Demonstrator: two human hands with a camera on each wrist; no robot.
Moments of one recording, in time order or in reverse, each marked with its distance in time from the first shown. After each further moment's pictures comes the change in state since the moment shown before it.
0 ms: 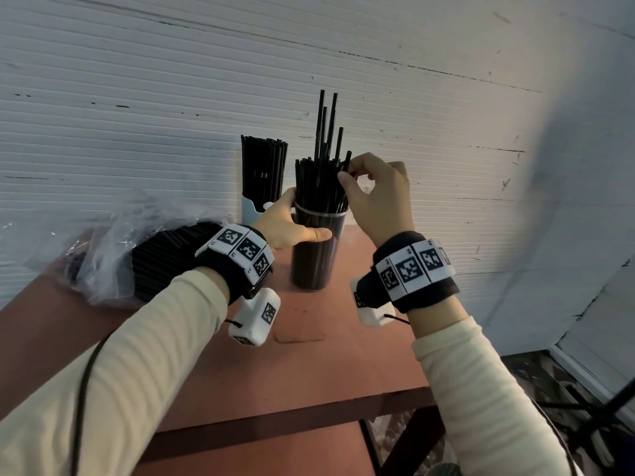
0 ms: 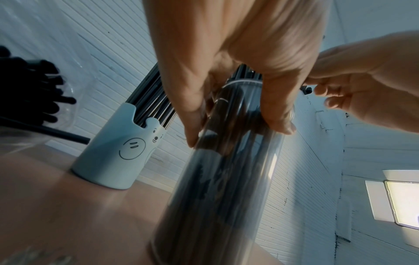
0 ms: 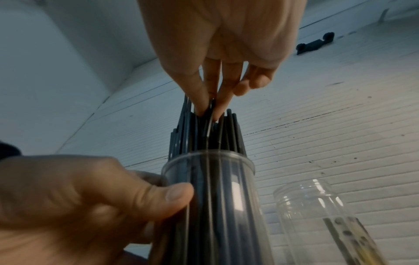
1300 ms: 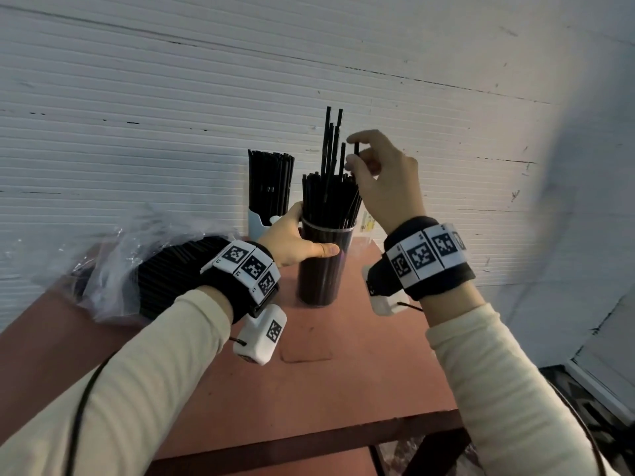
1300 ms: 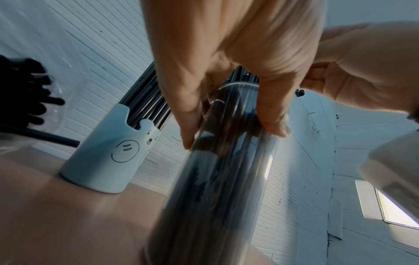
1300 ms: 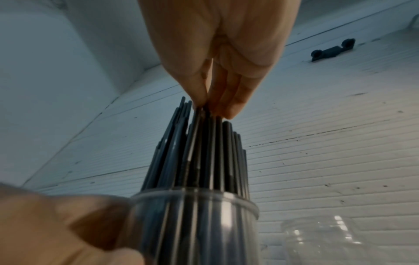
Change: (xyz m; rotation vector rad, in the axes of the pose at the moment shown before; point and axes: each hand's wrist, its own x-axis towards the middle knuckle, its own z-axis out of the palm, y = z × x) left_hand 0.000 0.002 -0.001 0.039 0.002 0.015; right_hand 0.037 -0.009 -0.003 0.069 -0.035 -0.129
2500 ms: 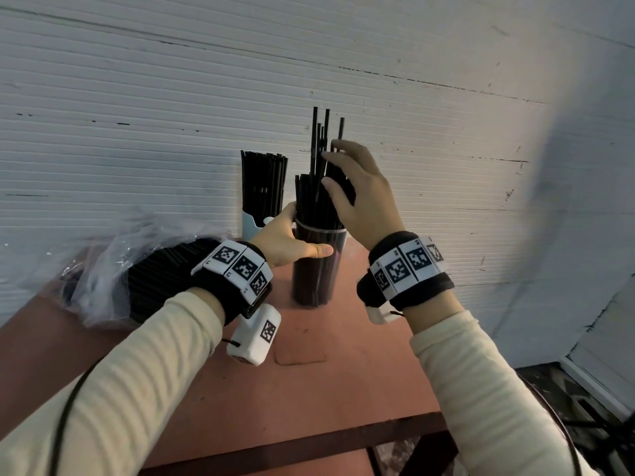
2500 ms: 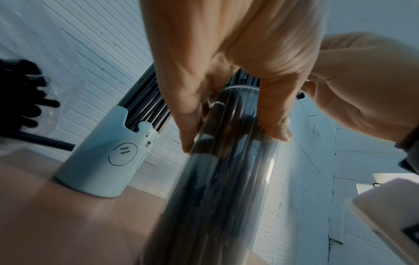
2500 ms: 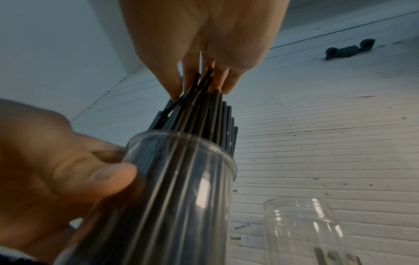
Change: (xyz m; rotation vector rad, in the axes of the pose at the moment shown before) left_hand -0.001 0.005 -0.001 -0.054 -0.040 -0.020; right_hand -0.016 0.017 0.019 -0.131 -0.050 -0.214
